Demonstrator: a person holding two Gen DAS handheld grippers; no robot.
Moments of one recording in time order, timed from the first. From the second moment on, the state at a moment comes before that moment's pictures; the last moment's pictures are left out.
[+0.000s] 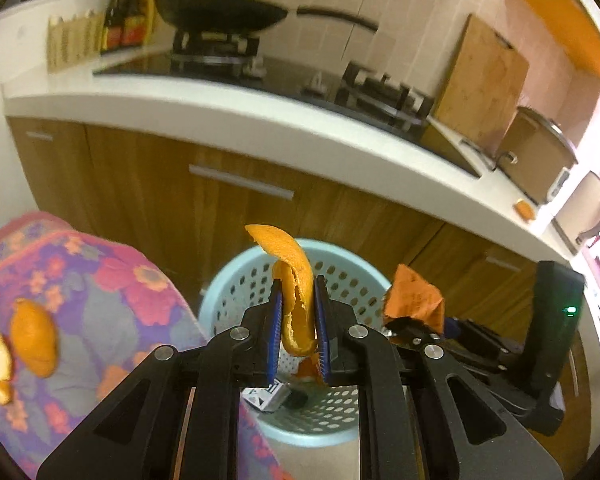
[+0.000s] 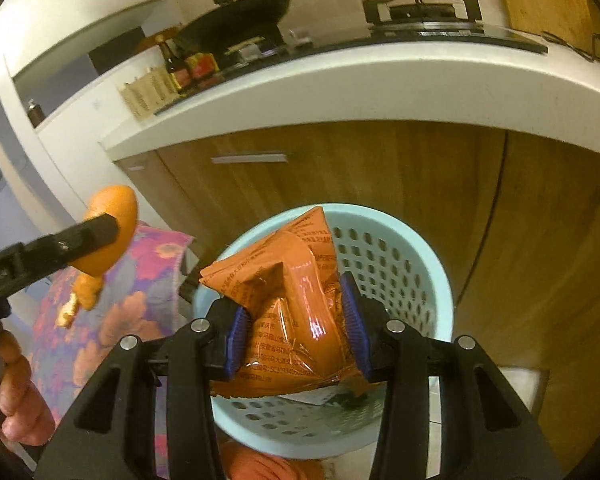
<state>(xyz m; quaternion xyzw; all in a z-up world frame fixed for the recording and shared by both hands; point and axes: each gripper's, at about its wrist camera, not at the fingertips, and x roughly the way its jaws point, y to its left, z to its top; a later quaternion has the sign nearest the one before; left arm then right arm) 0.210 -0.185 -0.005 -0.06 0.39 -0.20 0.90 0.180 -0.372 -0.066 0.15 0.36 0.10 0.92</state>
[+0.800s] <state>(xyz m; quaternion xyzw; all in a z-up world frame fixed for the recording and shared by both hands) 0.241 -0.206 -0.051 -0.04 0.44 -0.21 0.88 0.204 -0.378 -0.106 0.15 0.44 0.10 0.88</state>
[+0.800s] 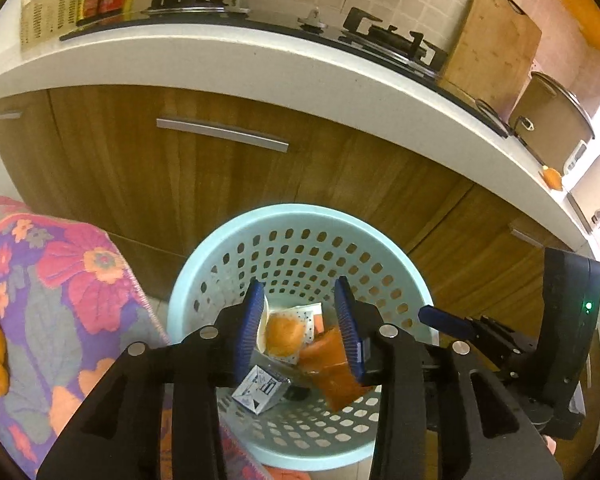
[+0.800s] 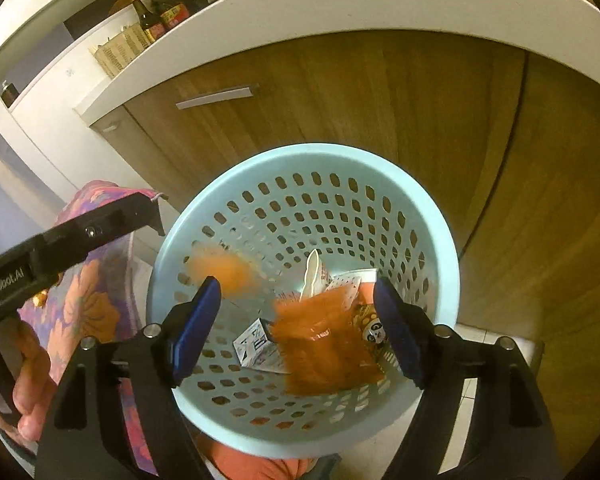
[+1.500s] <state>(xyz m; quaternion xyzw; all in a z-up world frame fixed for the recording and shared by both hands) 0.155 -0.072 0.020 -0.09 0.34 -0.15 0.92 0.153 -0.269 -0.007 0.06 0.35 0.16 0.92</state>
